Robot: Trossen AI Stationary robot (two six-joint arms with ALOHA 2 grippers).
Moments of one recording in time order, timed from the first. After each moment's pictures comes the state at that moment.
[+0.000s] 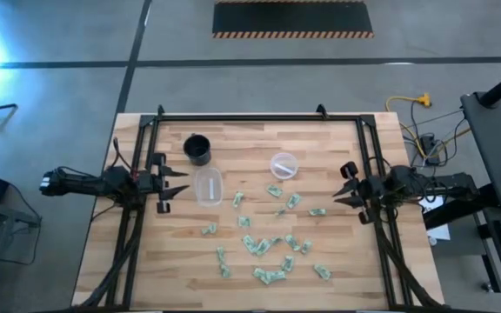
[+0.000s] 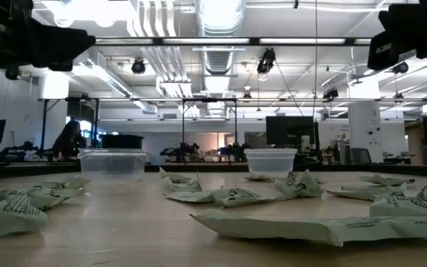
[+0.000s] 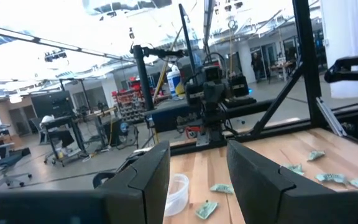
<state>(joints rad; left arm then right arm) -0.13 0.07 0.00 0.24 -0.19 0.27 0.08 0.01 0.01 0.22 -0.21 0.07</state>
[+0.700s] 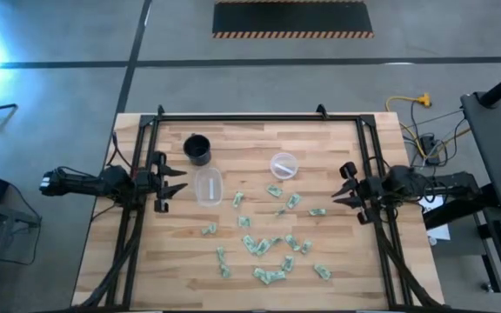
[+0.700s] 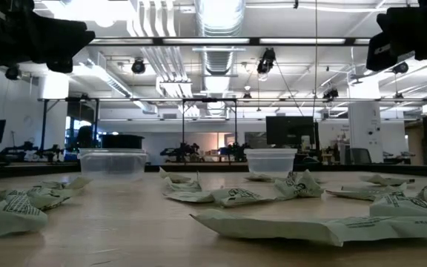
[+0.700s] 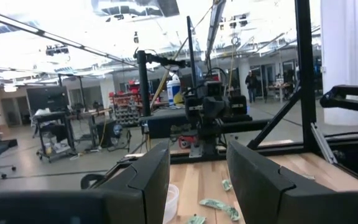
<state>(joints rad) -0.12 0.07 0.00 0.28 -0.20 0.16 0.08 0.05 0.01 0.21 -0.21 0.00</state>
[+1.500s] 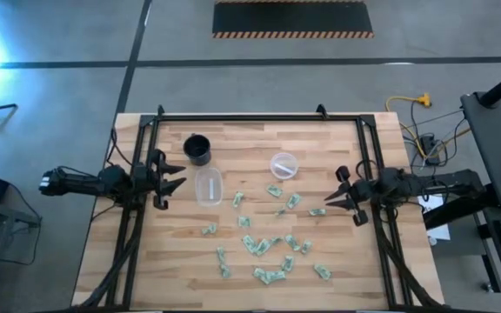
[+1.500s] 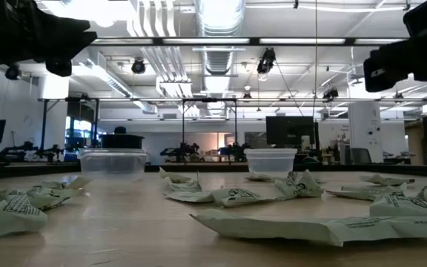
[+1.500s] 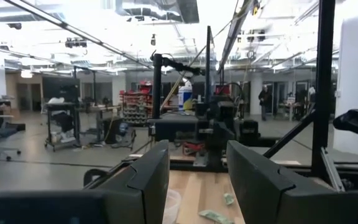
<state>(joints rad) -0.12 0.08 0.00 0.33 -0.27 0.06 0.08 0.13 0.01 0.08 -0.18 0.01</state>
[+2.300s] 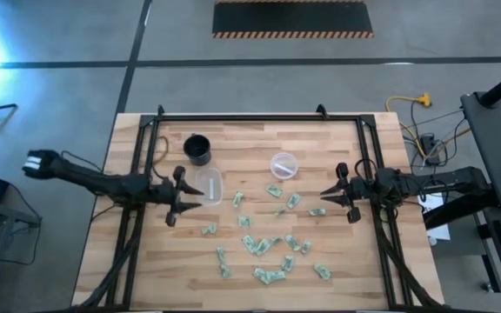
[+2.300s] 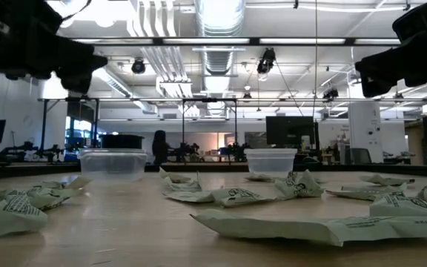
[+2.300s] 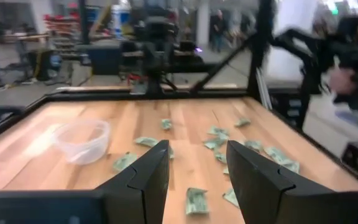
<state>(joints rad) -0.23 0.63 0.09 0.53 -0.11 -0.01 0.08 0.22 0.01 0.15 -0.06 0.05</state>
